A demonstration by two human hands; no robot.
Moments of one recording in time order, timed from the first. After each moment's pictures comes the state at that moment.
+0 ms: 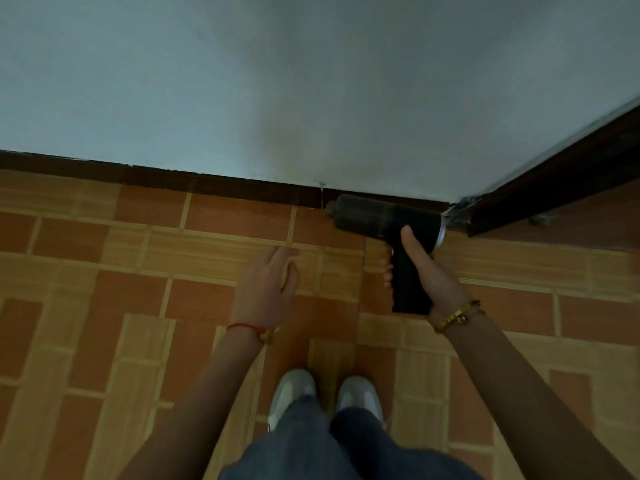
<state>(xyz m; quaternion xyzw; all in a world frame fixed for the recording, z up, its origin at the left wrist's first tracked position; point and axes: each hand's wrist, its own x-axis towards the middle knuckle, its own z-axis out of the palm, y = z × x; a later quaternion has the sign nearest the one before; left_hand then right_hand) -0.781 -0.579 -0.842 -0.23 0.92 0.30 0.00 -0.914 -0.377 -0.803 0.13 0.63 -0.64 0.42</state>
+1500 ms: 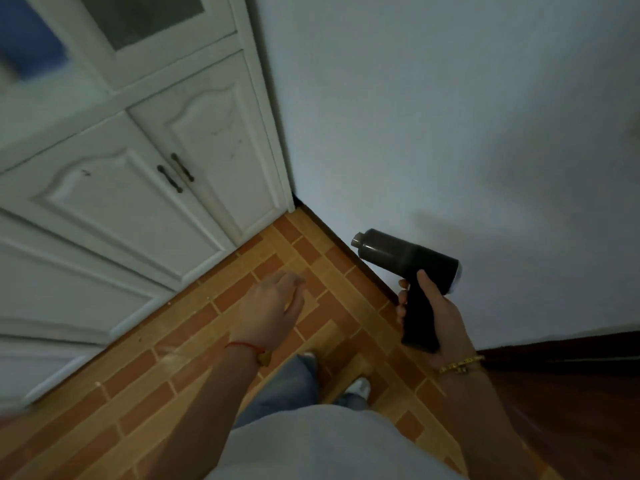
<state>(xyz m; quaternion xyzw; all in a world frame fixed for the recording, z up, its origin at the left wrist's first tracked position) -0.529 -0.539 -0.080 -0.48 0.83 0.23 -0.13 -0.765 -0.441 -0.078 -0.04 0.57 -0.58 0.58</state>
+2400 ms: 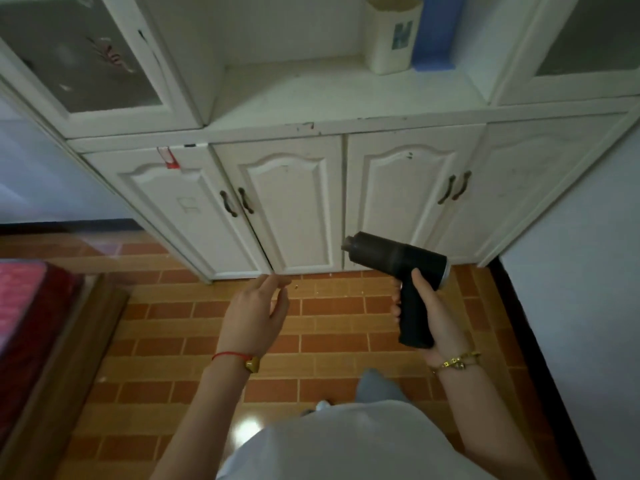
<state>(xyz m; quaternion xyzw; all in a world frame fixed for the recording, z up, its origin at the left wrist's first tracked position) -0.027 -0.477 -0.056 -0.77 0.58 0.12 -0.22 -0.278 -0.567 -0.061 -0.29 0.45 -0.35 0.77</state>
